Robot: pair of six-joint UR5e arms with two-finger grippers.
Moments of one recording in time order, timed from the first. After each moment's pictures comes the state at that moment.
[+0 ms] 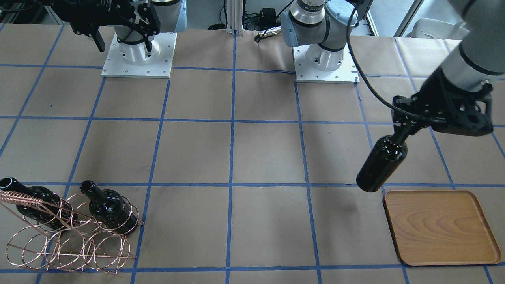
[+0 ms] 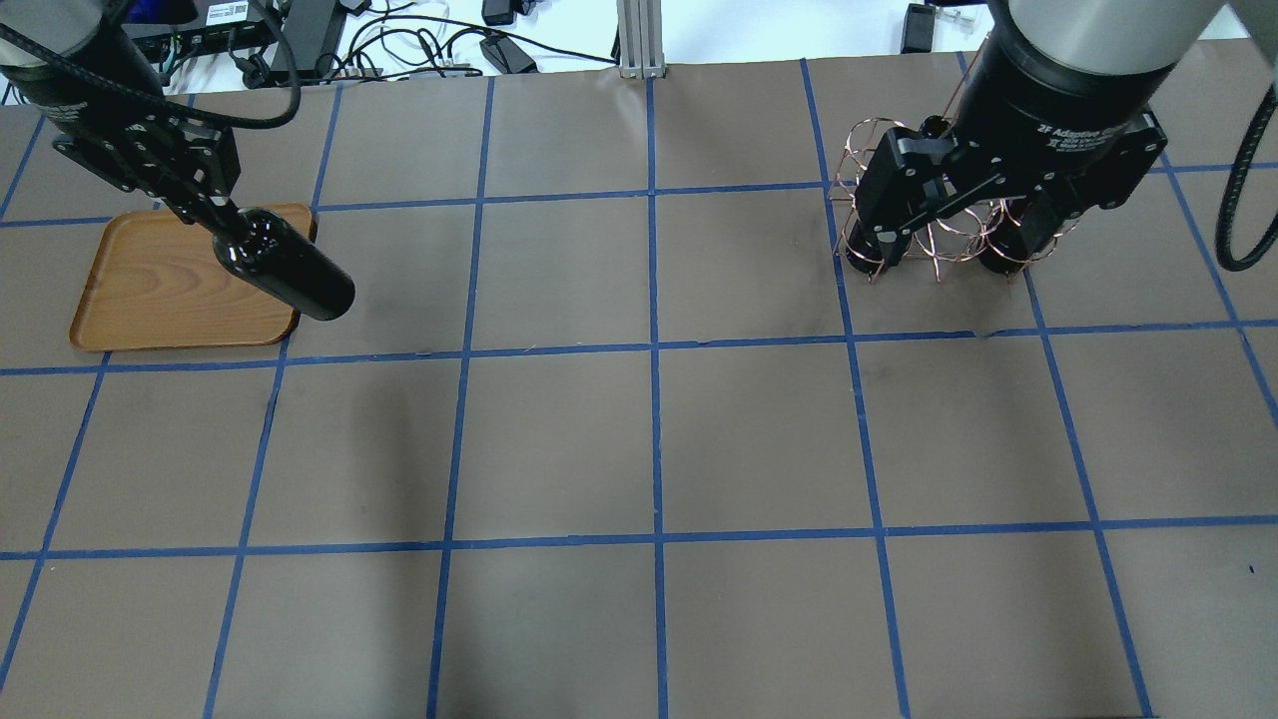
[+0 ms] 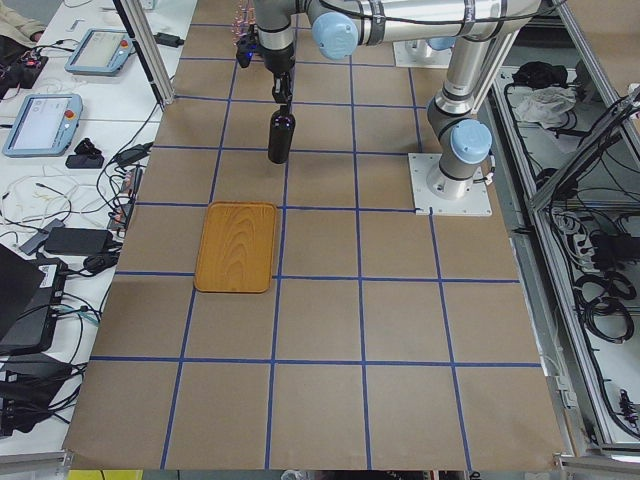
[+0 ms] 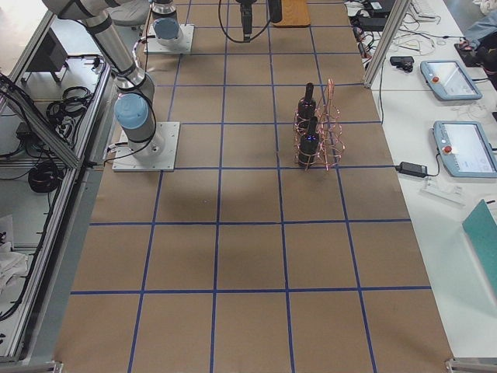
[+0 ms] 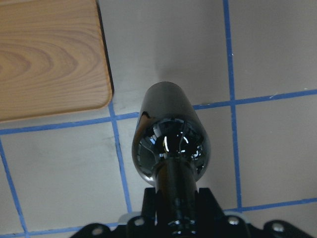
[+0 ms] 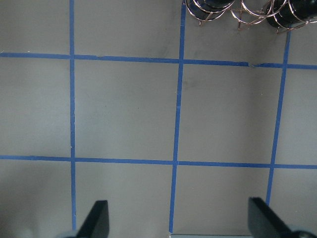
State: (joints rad) left arm -1.30 -1.73 -1.39 -1.64 1.59 0.39; right arm 1.65 -1.69 1.48 -1.36 -1.58 0.03
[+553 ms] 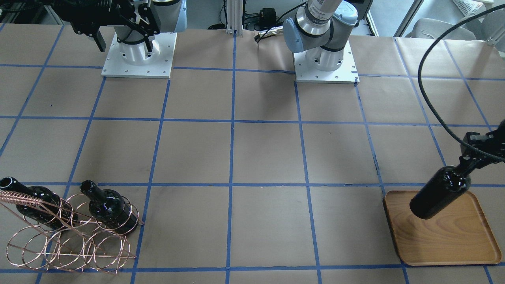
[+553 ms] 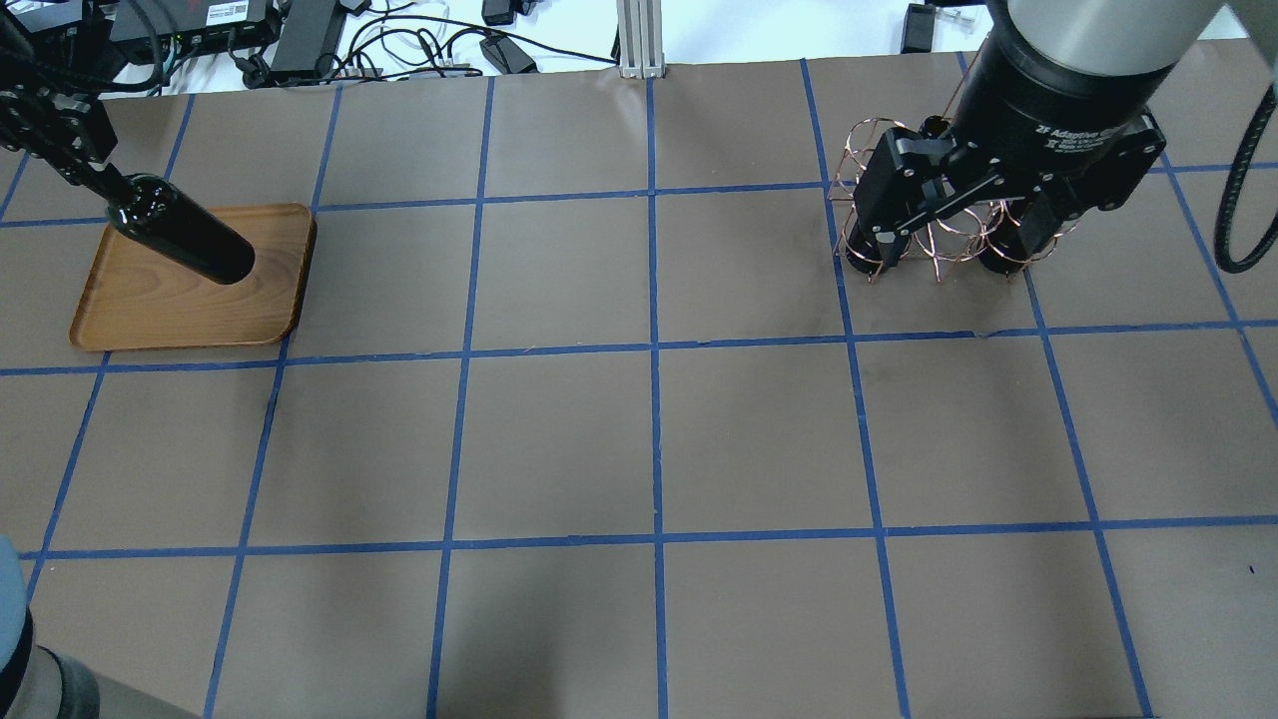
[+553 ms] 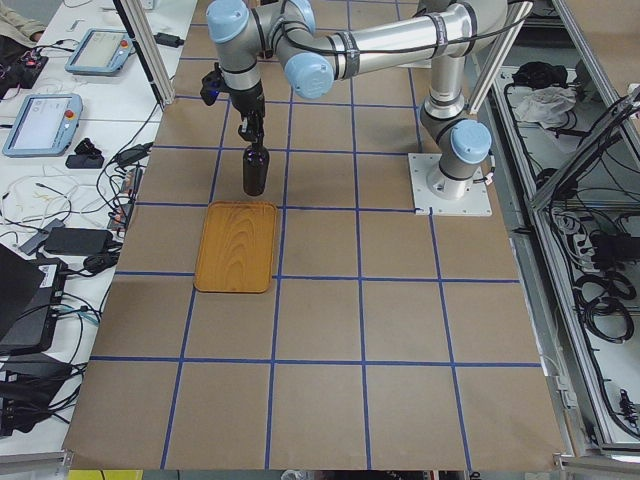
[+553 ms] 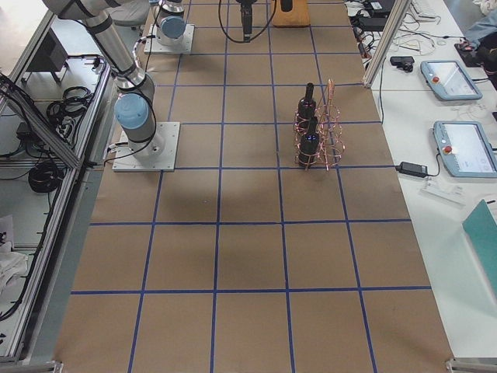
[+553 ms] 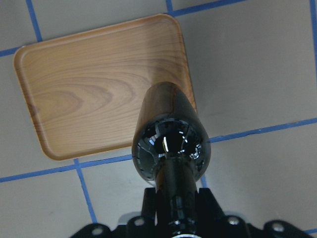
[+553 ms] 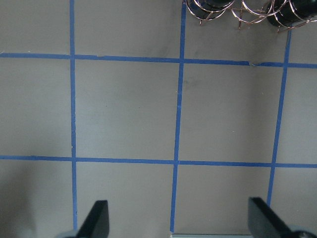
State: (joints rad) left arm -1.13 -1.91 -1.24 -1.59 1.63 0.64; right arm 1.65 -1.69 1.48 -1.36 -1.58 0.03
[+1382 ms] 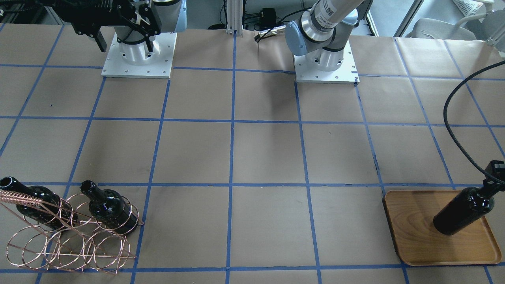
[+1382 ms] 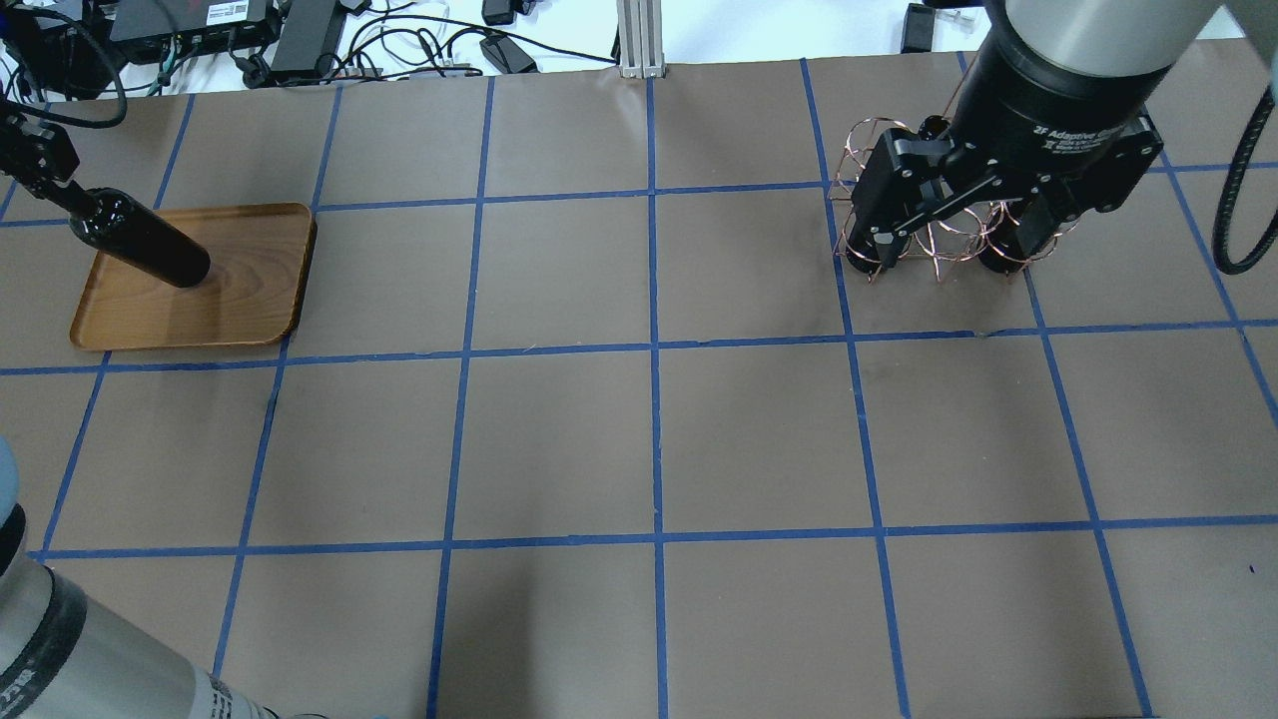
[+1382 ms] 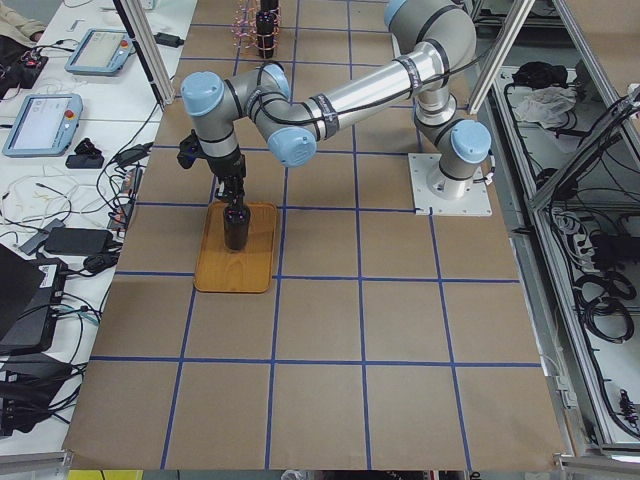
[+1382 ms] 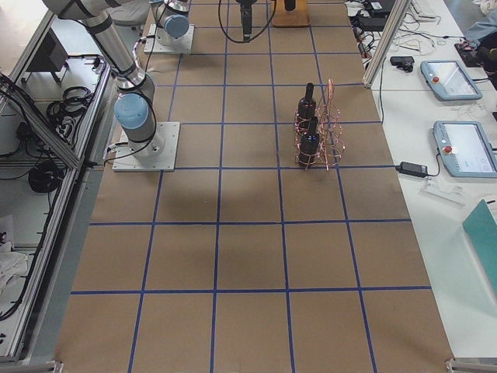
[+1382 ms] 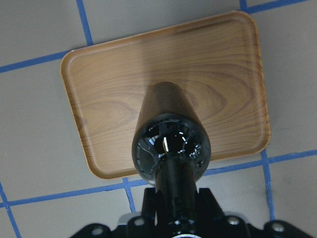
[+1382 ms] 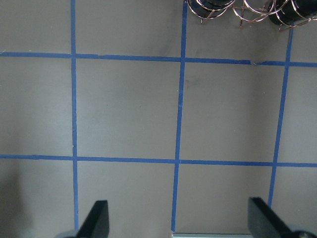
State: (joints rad) left arm -1.06 -2.03 -1.21 -1.47 1.66 0.71; right arm 1.65 -1.69 1.48 -1.36 -1.58 0.04
